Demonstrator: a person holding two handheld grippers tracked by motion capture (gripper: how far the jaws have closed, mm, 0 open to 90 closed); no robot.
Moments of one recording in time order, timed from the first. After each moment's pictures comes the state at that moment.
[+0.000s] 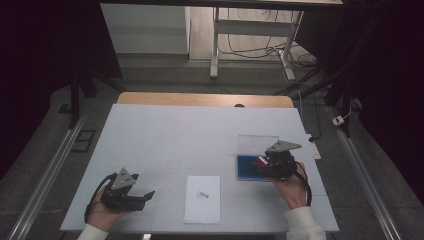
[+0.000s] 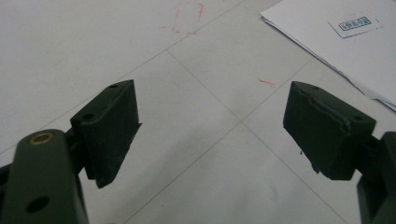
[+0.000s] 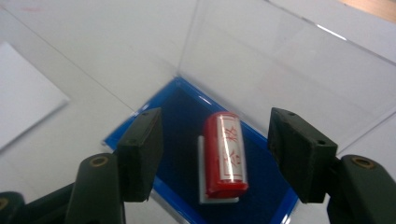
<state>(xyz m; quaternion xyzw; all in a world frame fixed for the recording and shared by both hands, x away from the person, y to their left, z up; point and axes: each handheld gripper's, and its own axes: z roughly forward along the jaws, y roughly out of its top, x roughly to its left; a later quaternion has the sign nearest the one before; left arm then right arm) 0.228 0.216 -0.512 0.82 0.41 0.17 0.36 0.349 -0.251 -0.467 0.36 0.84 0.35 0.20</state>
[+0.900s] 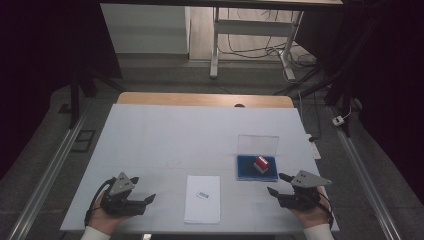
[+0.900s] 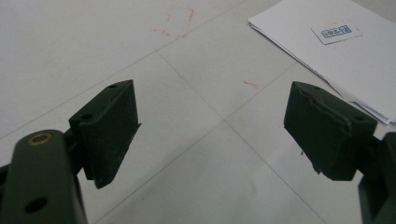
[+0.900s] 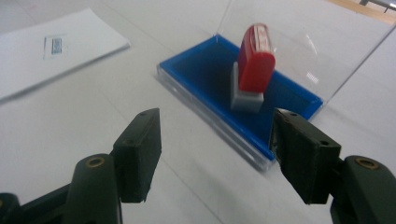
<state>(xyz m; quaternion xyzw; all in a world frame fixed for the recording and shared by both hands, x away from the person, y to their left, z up) 0.216 0.212 -0.512 0.81 0.42 0.17 0.37 0.276 -0.311 -0.490 0.29 0.84 0.41 0.20</state>
